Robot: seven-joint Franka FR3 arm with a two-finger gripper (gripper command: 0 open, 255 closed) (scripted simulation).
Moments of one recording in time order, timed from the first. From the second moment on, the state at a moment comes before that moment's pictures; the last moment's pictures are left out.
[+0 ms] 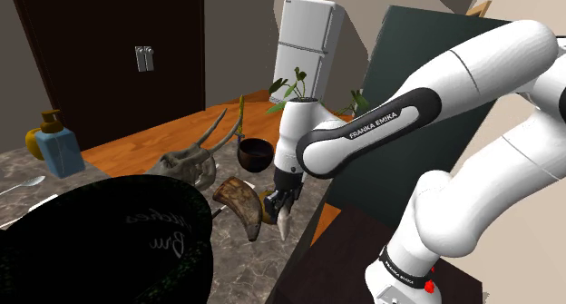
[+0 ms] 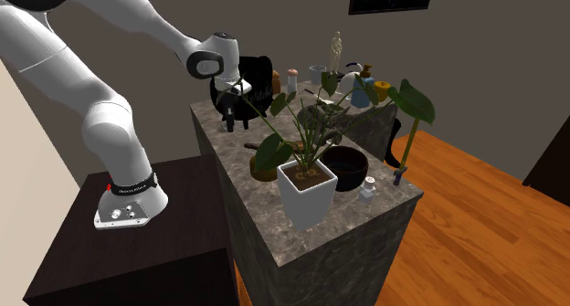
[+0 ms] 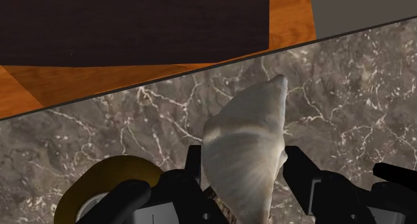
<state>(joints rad) 0.18 -0.37 0.26 -2.73 0.27 2.33 0.28</state>
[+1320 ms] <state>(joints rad) 0.03 -0.14 0.10 -2.39 0.13 2.19 0.10</state>
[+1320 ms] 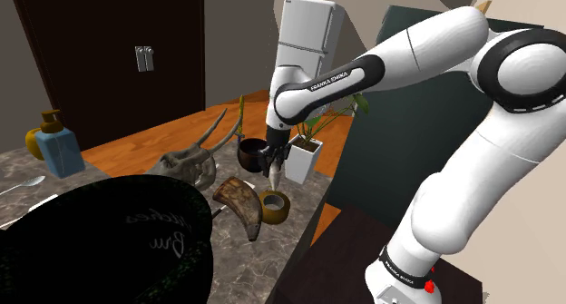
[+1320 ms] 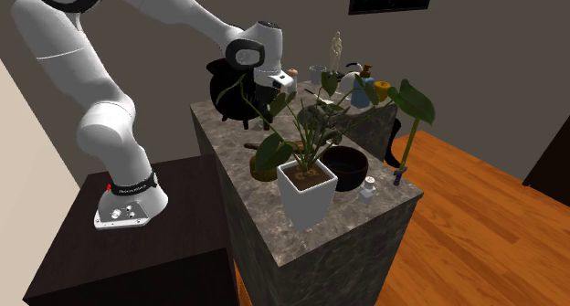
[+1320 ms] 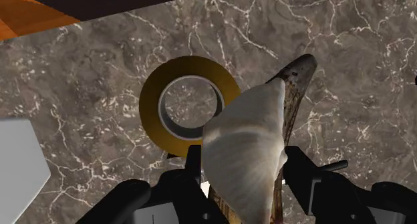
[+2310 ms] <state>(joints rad) -0.08 0.31 0.00 -1.81 0.09 2.04 -0.08</state>
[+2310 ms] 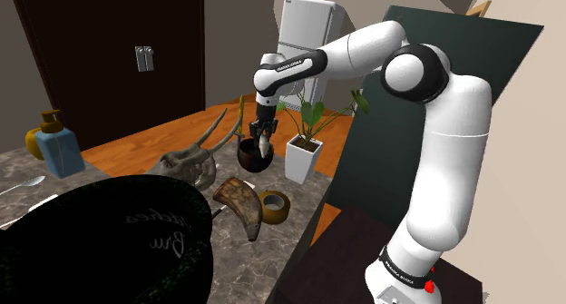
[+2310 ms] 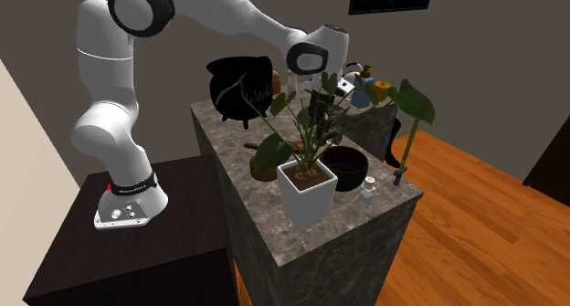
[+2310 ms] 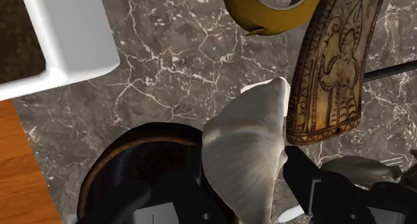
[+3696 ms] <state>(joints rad) -0.15 0.68 -0.02 -1.37 0.09 1.98 -0.16</state>
